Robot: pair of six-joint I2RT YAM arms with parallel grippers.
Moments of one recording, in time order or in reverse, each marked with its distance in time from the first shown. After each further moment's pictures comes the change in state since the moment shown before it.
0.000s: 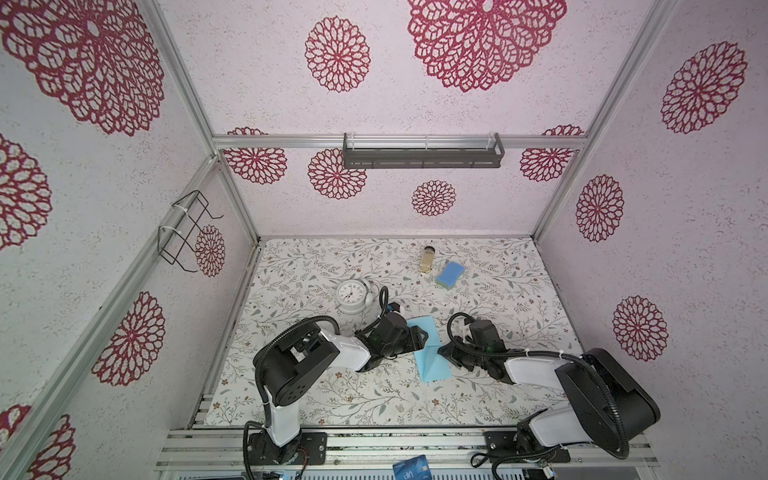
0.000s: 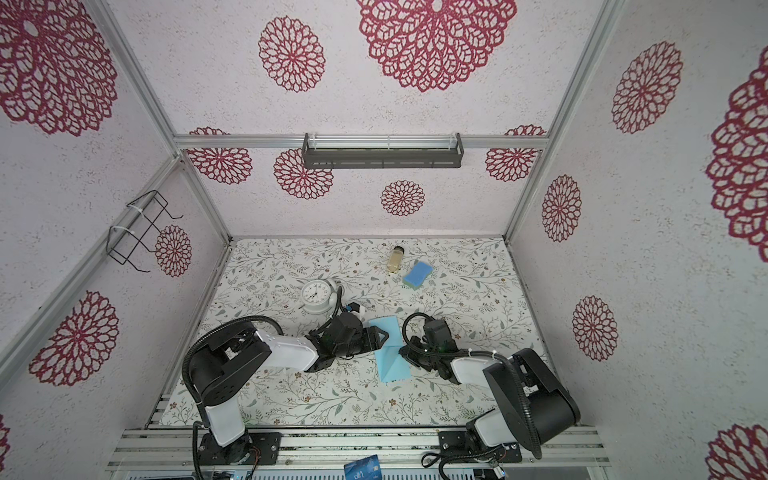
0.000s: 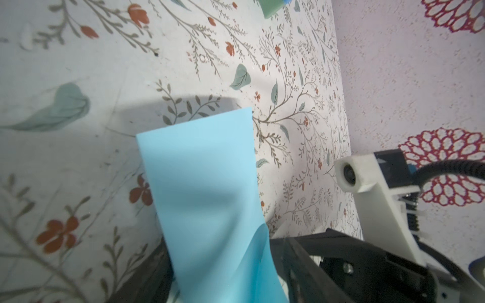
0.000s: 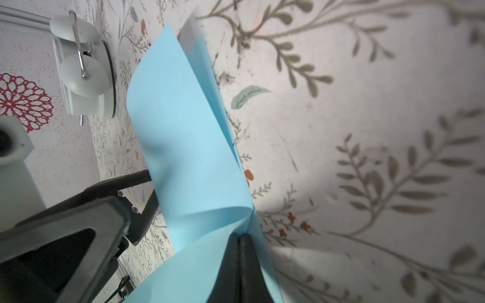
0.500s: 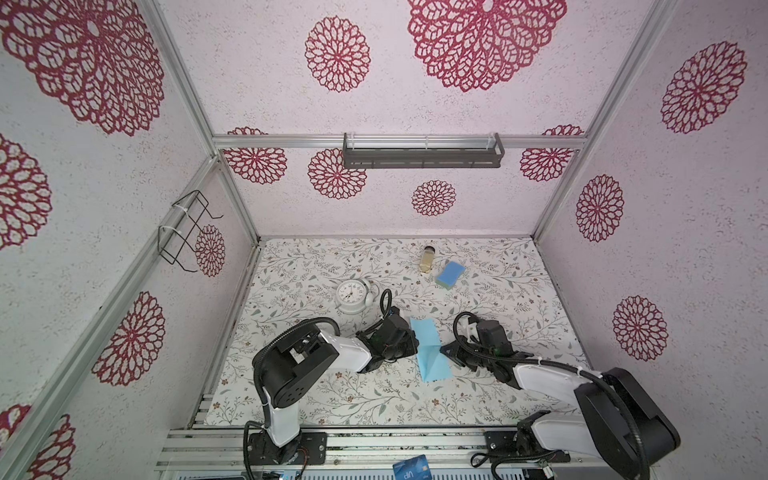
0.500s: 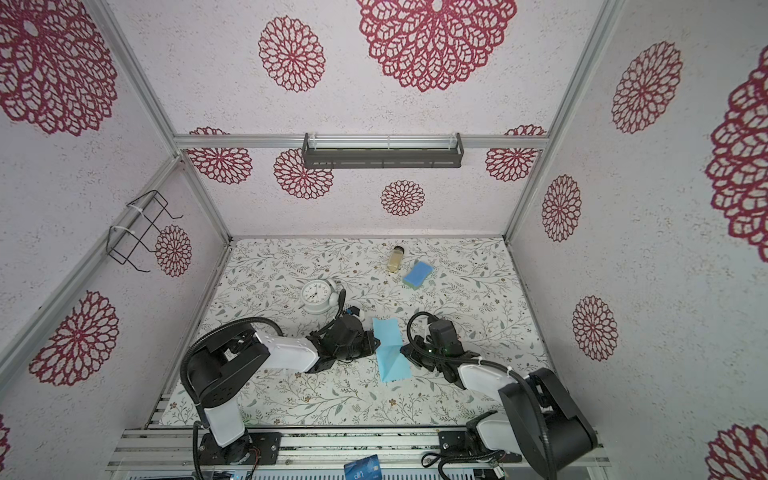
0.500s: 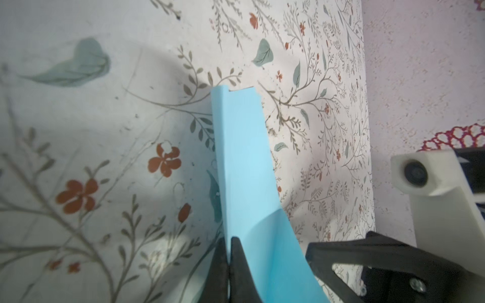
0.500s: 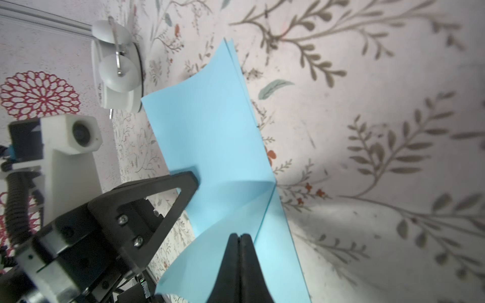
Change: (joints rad) left arm -0.023 -0.048 0.061 -0.210 -0.051 0.013; right arm -0.020 -0.192 -0.020 -0.100 -0.042 0.000
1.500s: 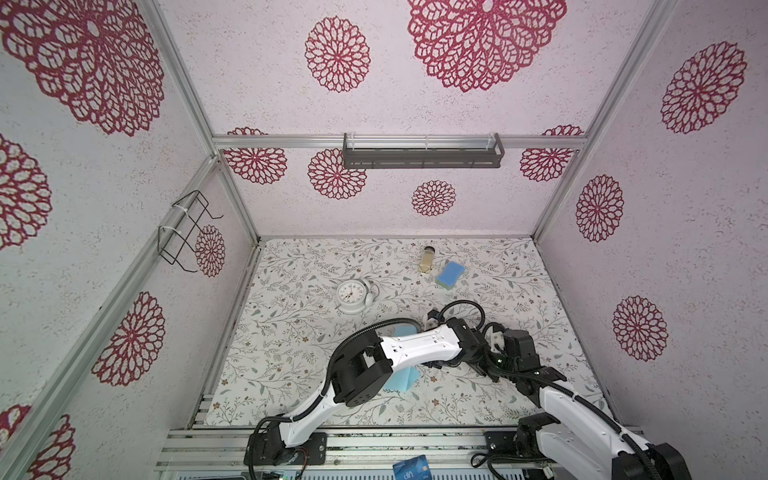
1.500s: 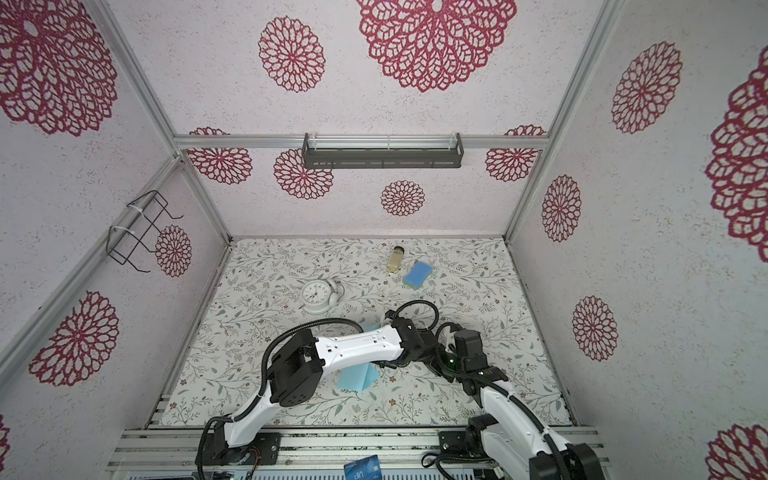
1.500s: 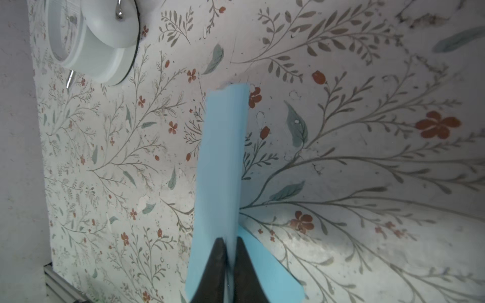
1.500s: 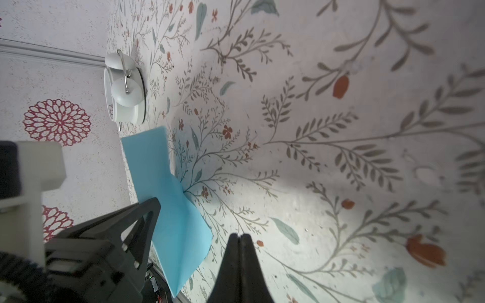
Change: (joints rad) left arm -0.307 0.520 1.143 -1.715 -0.631 -0.067; right arm -0.179 -0.354 -0.084 -0.335 -0.064 -0.064
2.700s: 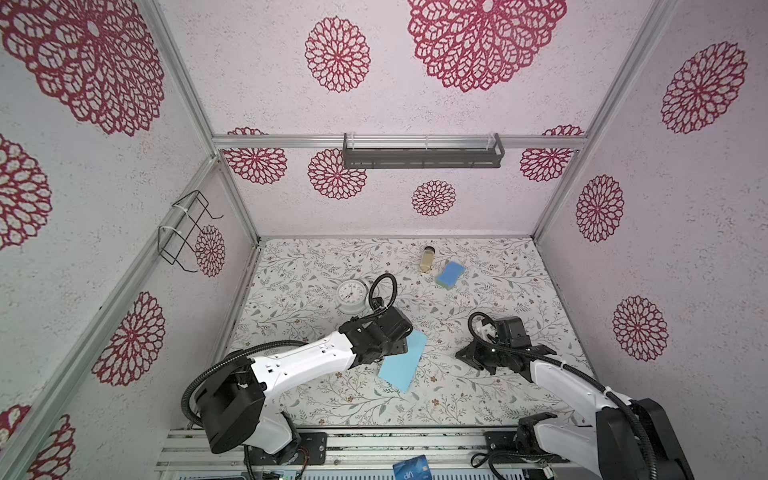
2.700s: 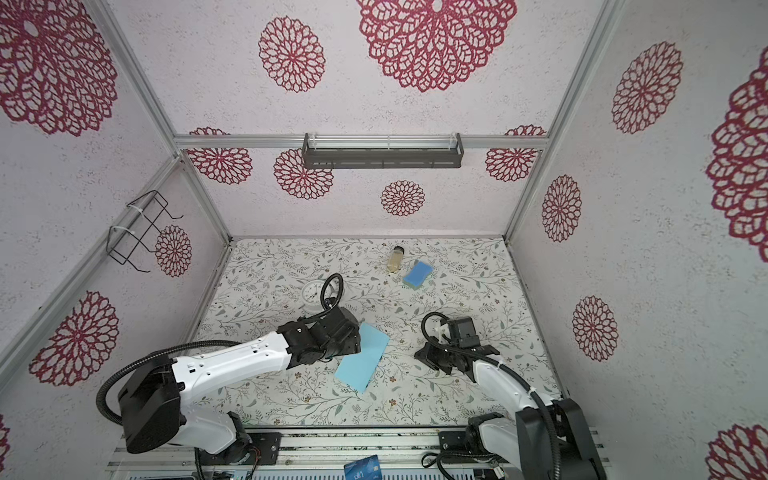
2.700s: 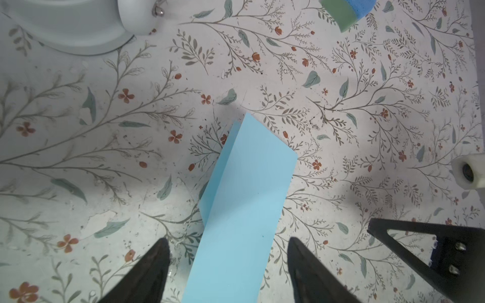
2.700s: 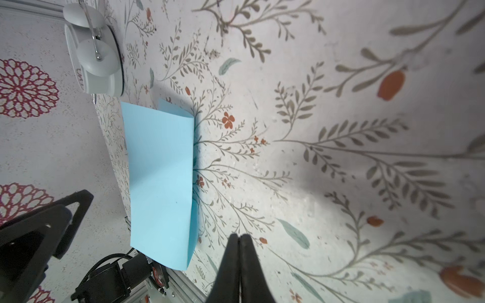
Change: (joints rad) left arm 0.240 -0.864 -0.997 0.924 0.326 0.072; right arm 0.000 0.287 0.186 -0.089 -0.077 -0.138
